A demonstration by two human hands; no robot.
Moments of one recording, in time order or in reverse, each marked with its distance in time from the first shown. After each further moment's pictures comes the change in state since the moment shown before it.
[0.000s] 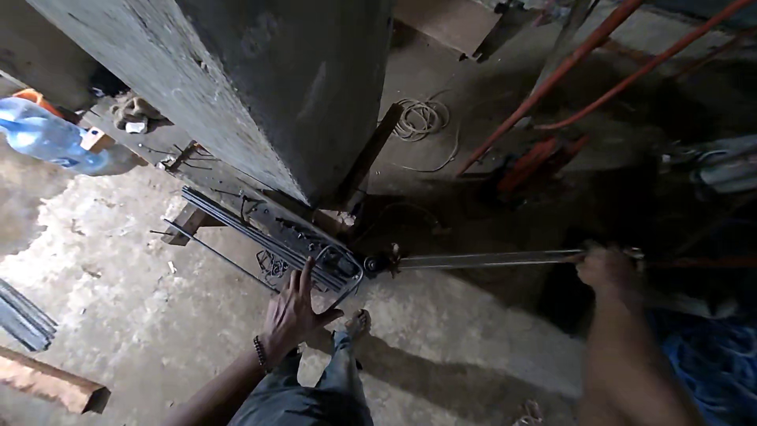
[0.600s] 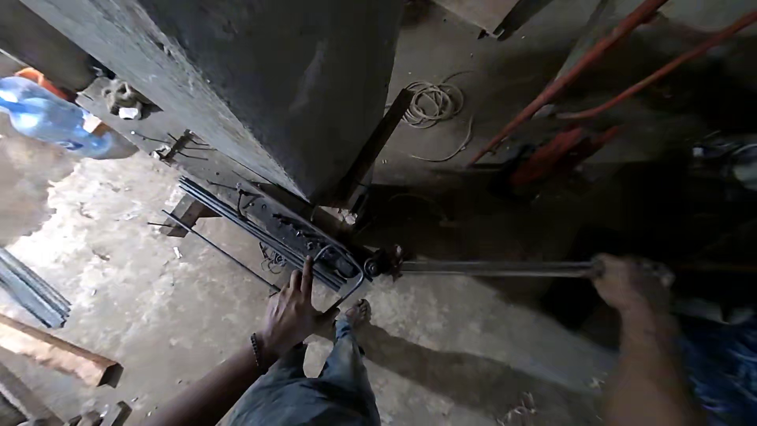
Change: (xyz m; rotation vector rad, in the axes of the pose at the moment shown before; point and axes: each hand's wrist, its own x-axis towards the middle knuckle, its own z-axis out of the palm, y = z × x) left_hand 0.005 0.003 -0.001 0.027 -0.068 0.020; right_hand -0.012 0.018 -0.001 -0.049 -0.076 -0.121
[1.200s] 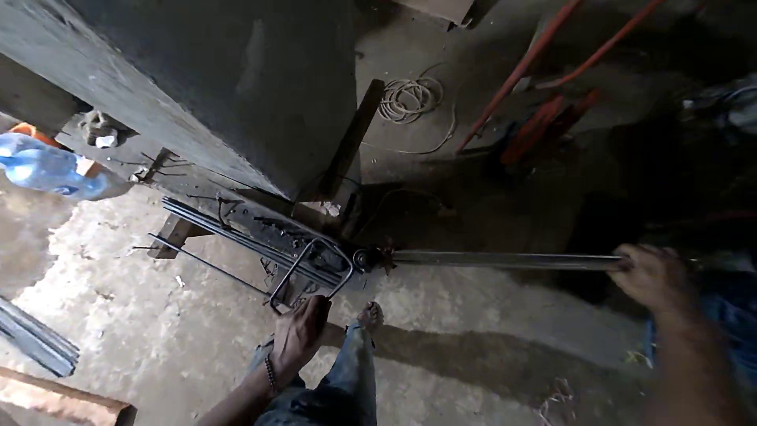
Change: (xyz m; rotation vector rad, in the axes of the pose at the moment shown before) left_hand -0.023 -0.006 0.064 0.004 0.470 0.321; right_hand -0.049 0.053 0.053 0.107 0.159 -0.095
